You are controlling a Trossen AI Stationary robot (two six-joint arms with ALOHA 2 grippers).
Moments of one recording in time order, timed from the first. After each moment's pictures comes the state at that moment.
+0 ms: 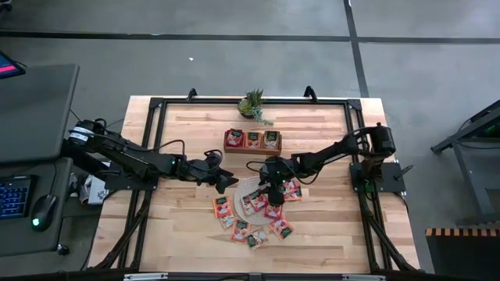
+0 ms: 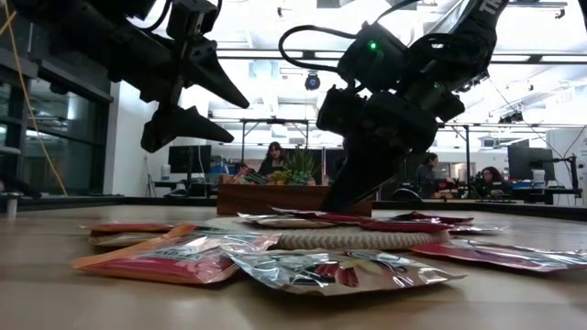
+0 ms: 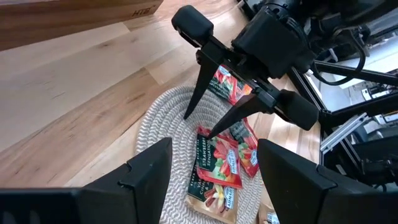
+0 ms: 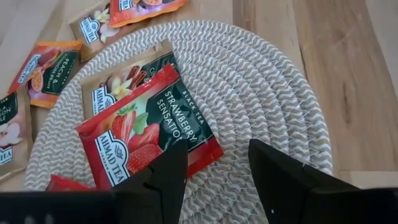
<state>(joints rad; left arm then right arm) -0.21 1.33 0.54 0.30 -0.26 -1.00 0.03 1.86 0.84 0.24 -0.22 0.17</state>
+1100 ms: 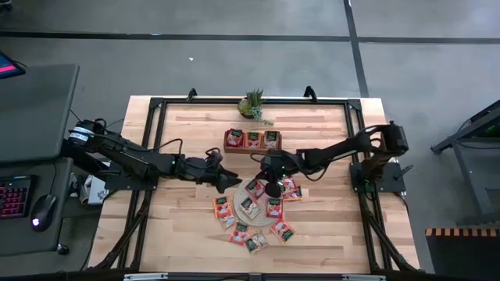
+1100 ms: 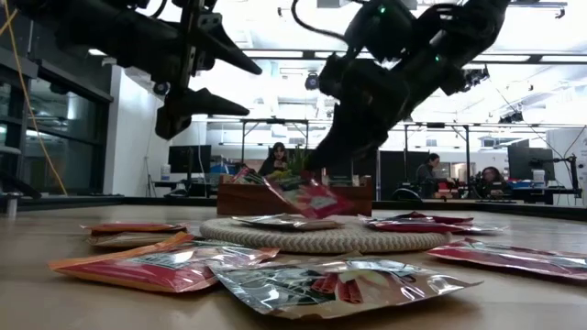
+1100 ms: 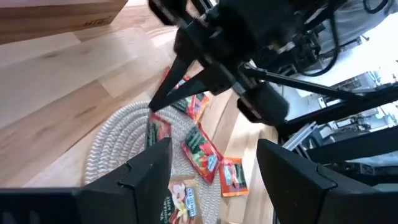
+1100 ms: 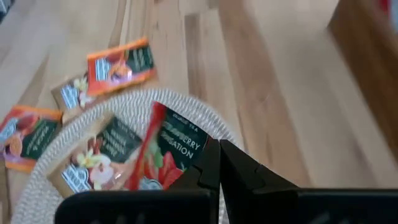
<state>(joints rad) -0.21 1.33 0.56 0.43 -0.22 -1.02 0.02 1.73 0.84 0.25 -0.05 0.22</state>
